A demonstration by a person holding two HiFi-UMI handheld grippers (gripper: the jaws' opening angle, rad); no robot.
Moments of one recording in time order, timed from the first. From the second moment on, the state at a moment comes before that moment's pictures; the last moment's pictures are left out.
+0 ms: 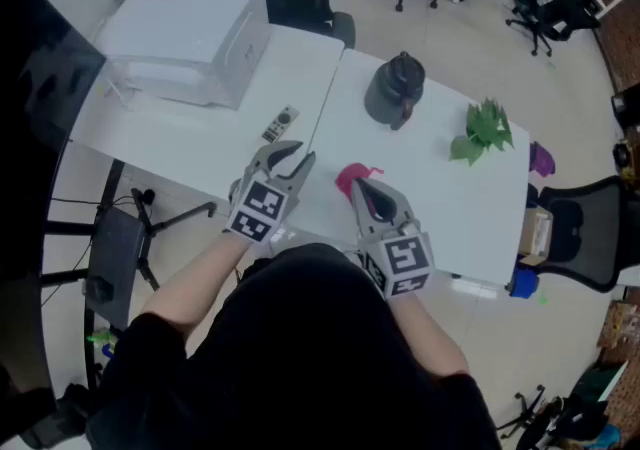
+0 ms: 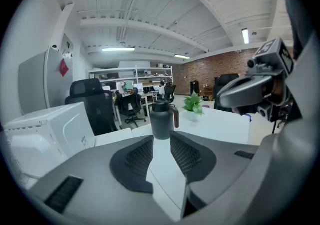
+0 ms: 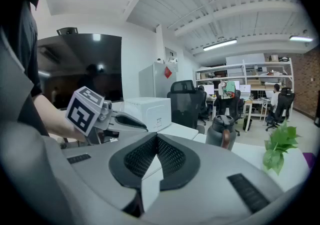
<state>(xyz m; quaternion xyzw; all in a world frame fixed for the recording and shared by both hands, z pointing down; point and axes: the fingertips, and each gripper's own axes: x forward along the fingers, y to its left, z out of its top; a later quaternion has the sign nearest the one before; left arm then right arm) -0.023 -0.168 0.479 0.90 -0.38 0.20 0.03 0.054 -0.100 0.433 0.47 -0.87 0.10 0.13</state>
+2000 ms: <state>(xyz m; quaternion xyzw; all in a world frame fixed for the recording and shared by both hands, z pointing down) -0.056 -0.220 0.560 0.87 -0.40 0.29 0.07 0.114 -0.096 0.550 0.50 -0.81 0.20 0.24</state>
